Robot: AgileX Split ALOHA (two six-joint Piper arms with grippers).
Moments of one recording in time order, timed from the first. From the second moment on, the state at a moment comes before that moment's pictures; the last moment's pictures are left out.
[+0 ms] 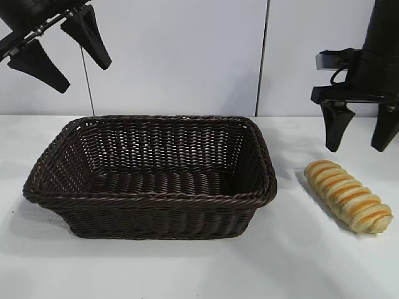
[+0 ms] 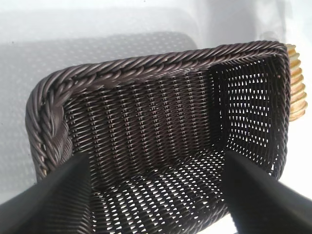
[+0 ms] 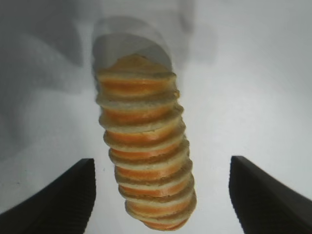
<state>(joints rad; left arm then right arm) -0.15 1.91 -1.64 -0.56 1.16 0.20 0.06 2.06 -1.63 0.07 1.20 -0.14</state>
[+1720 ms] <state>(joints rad) -0.15 1.91 -1.64 -0.56 1.16 0.20 0.06 2.00 -1.80 0.19 1.21 -0.12</state>
